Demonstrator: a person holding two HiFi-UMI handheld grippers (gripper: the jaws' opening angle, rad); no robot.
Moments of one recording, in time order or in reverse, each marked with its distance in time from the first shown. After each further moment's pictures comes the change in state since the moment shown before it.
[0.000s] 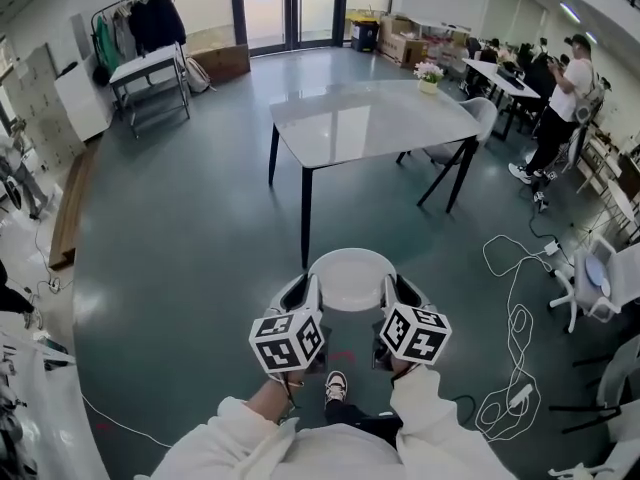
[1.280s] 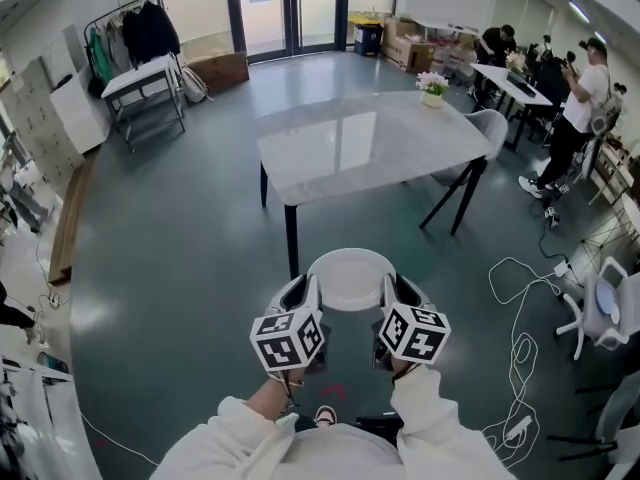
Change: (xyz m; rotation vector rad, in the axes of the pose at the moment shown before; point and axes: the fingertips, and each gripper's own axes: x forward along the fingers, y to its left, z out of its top) left arm 0.192 -0.016 0.046 0.025 0.018 0.045; right arm 0.155 -0.082 0.097 -0.010 0.005 0.026
